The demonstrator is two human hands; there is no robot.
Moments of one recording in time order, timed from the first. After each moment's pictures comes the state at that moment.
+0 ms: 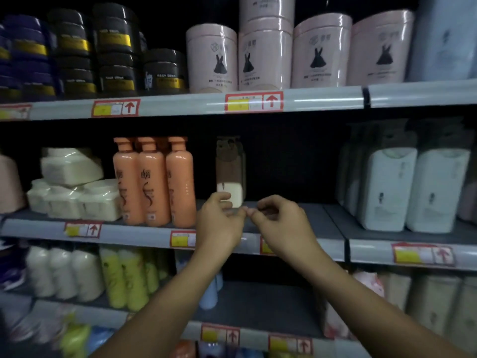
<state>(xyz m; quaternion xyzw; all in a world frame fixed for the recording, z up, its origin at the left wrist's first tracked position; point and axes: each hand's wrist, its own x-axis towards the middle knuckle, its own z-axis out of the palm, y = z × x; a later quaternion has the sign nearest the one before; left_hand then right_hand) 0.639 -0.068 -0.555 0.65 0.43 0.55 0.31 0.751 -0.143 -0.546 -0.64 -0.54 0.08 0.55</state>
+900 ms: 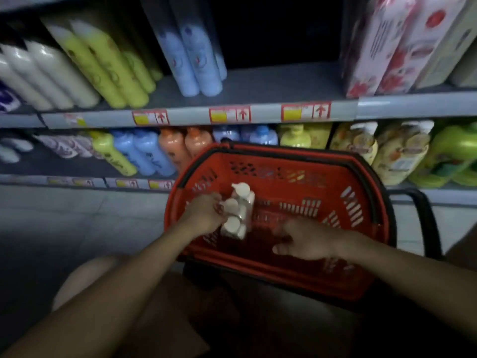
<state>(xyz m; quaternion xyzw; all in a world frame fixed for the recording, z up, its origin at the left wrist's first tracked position) 0.488 -0.173 -0.918 0.77 0.58 -0.01 0.29 0.713 -0.301 -0.919 -0.63 -0.66 0.41 -0.02</state>
